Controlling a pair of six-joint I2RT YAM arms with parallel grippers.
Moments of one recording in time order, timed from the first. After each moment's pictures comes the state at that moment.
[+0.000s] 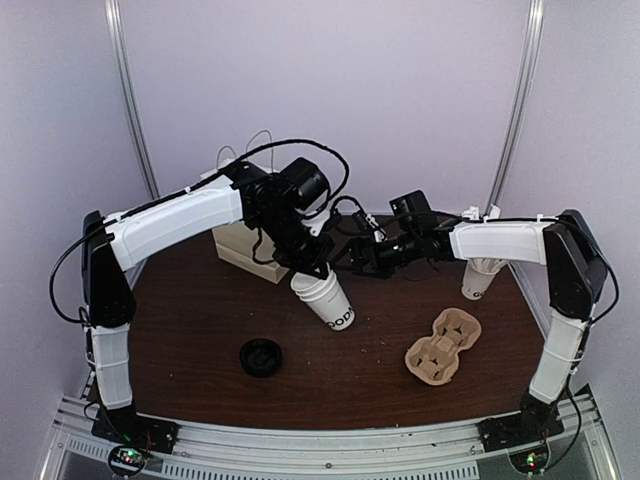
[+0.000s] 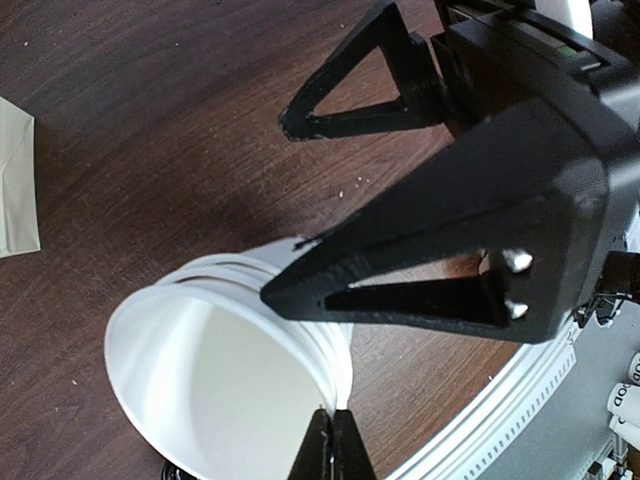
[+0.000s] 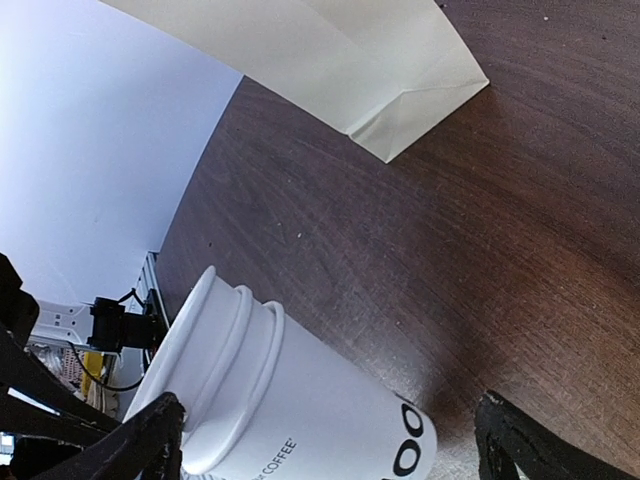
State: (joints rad) left arm -0.89 2.01 2.00 -1.08 0.19 -0.35; right arm 0.59 1.85 1.30 -0.13 -0.66 0.47
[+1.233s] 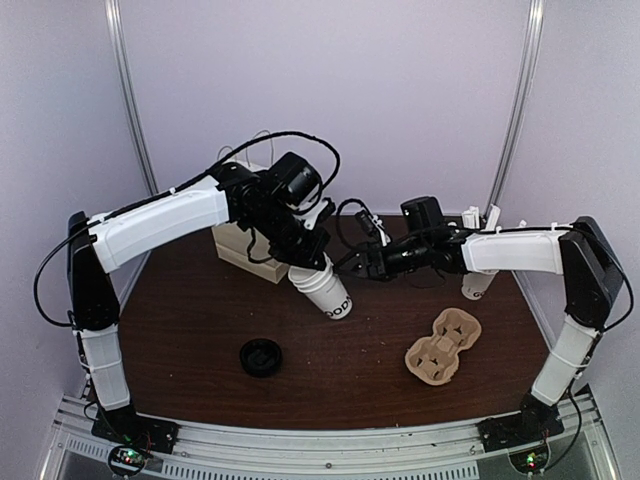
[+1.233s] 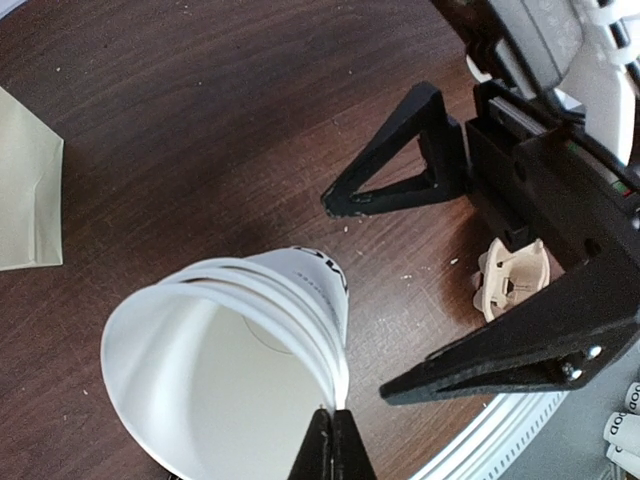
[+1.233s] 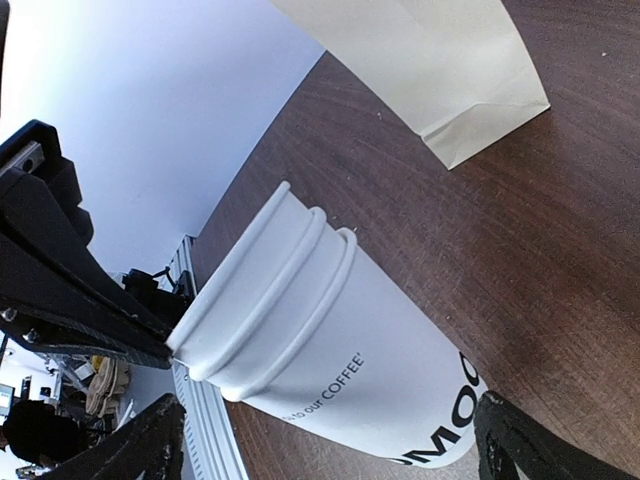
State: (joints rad) left arm -0.89 1.92 1.90 -0.96 0.14 -0.40; right arm 0.60 1.73 1.14 0.03 -0.74 0.46
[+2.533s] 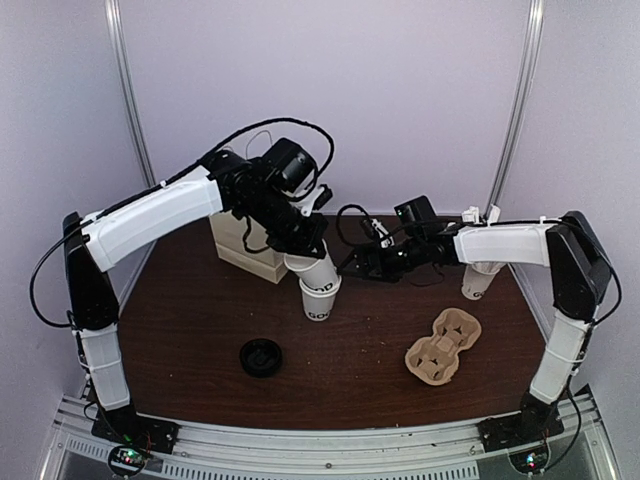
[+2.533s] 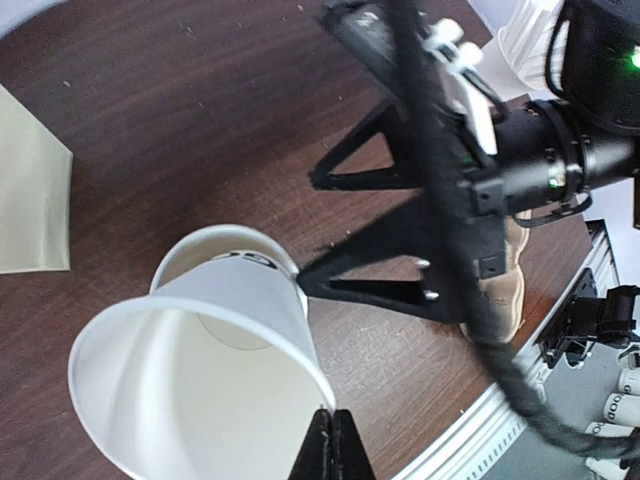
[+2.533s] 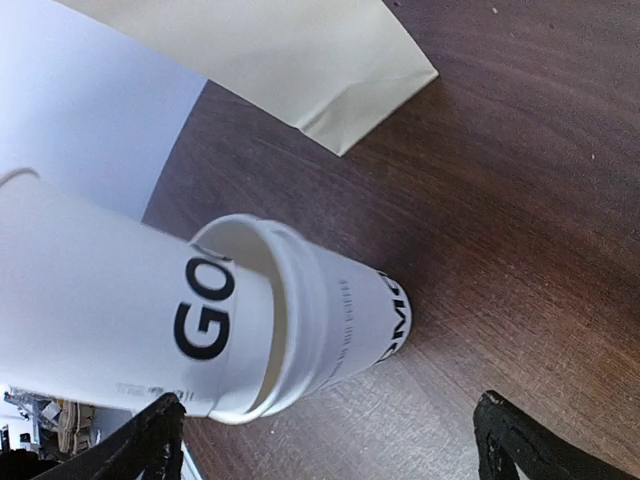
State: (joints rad) left arm -0.88 1.92 1.96 -0.99 0.16 -0.43; right arm 0.57 1.83 1.24 -0.14 -0.59 0.44
